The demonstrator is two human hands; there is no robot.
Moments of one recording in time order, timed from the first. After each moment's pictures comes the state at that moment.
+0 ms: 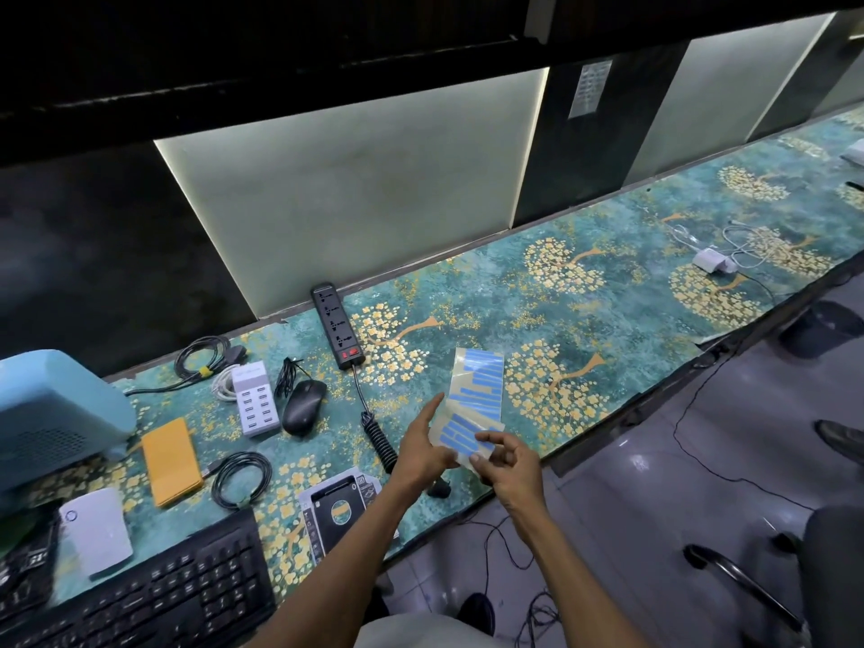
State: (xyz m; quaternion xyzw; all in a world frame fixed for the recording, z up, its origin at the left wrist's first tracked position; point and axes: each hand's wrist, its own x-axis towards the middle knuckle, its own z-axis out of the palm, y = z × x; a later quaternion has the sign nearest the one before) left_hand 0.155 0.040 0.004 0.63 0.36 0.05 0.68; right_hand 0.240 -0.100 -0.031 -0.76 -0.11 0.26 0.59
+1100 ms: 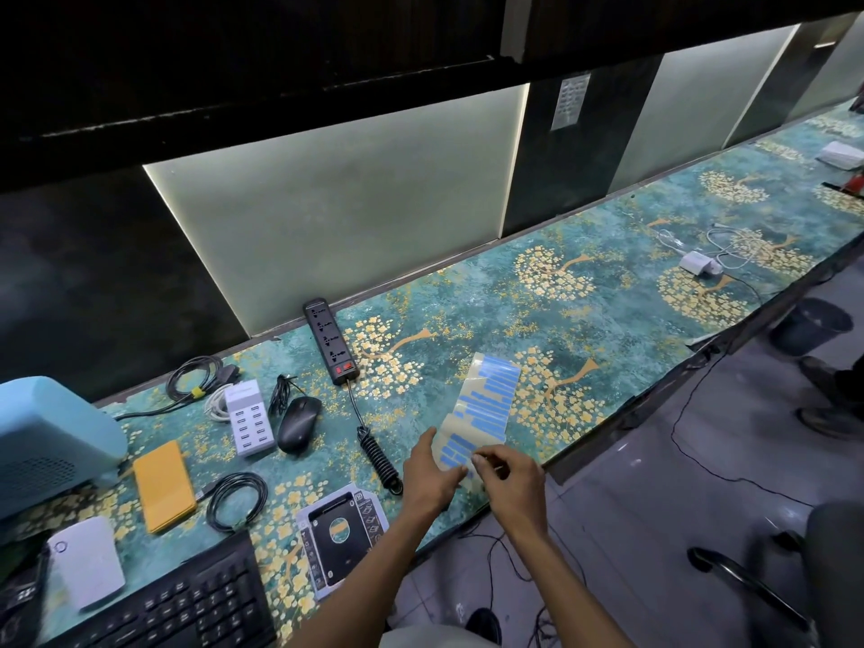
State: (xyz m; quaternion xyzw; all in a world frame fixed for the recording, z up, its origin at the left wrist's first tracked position) left_hand 0.157 0.021 -0.017 0.71 0.42 0.05 0.56; right_hand 0.229 -0.101 -0.016 -0.86 -0.18 0.12 0.46
